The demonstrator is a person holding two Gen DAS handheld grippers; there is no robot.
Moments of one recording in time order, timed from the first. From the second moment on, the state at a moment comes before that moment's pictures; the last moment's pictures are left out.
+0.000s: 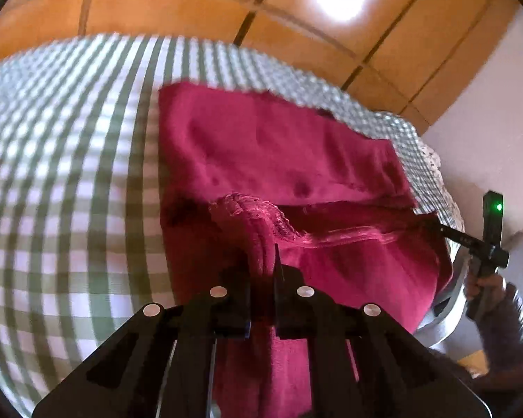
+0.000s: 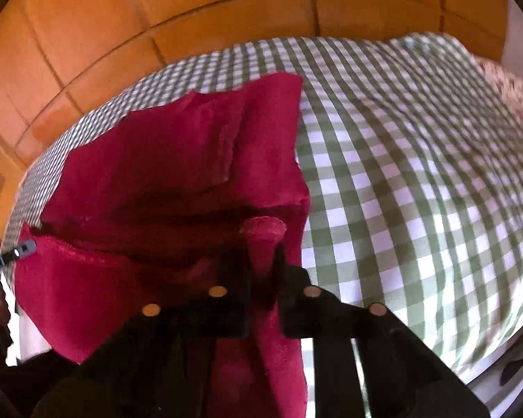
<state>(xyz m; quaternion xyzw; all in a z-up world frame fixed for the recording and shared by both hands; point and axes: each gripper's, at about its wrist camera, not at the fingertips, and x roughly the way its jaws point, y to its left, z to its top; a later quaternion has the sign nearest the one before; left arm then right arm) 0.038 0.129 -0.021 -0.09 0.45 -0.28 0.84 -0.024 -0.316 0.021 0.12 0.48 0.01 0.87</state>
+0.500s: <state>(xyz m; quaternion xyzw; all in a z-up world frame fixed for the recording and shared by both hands) 0.077 0.138 0.044 -0.09 0.35 -0.25 0.90 0.054 -0.342 0.080 0.21 0.39 0.01 0.90</state>
